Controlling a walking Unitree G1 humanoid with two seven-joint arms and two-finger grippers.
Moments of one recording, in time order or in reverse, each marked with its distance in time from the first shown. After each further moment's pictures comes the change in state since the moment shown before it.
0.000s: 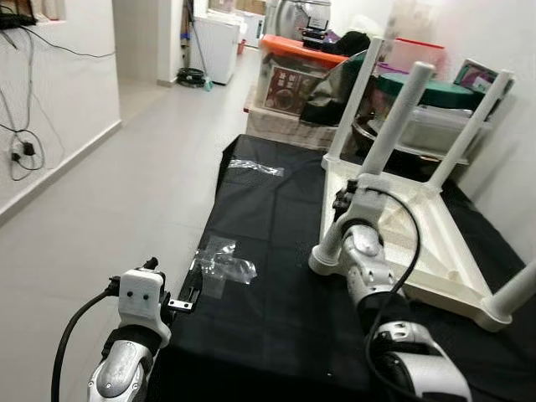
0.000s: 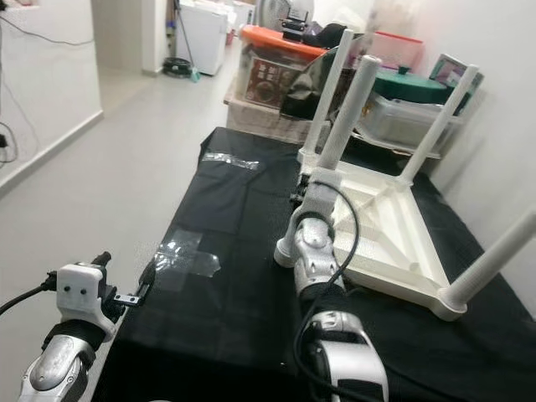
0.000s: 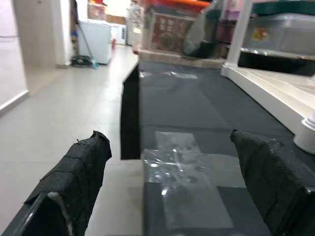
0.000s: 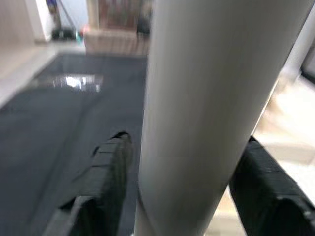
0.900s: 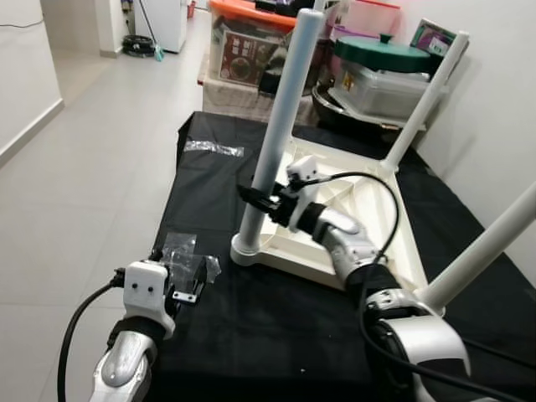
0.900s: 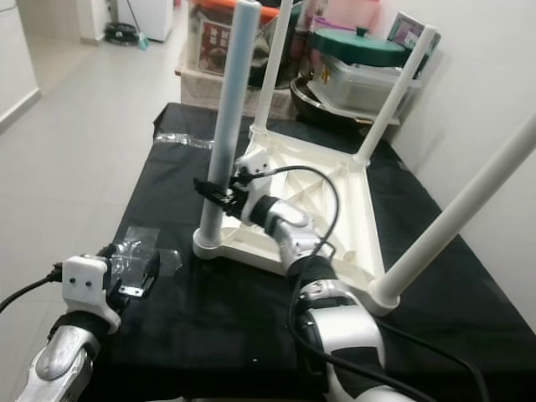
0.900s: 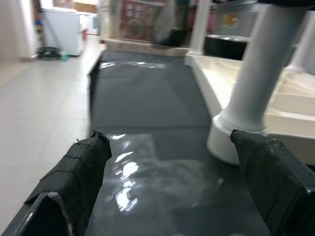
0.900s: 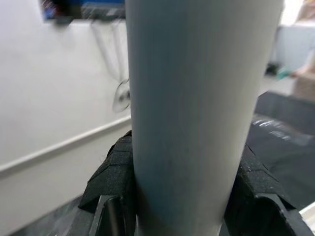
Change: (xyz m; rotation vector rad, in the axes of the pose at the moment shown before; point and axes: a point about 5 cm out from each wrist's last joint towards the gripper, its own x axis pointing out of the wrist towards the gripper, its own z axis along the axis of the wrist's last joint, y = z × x) left arm 0.004 0.002 0.001 0.008 -0.012 0.004; right arm -0.017 0.069 0.035 -0.041 -0.200 0.996
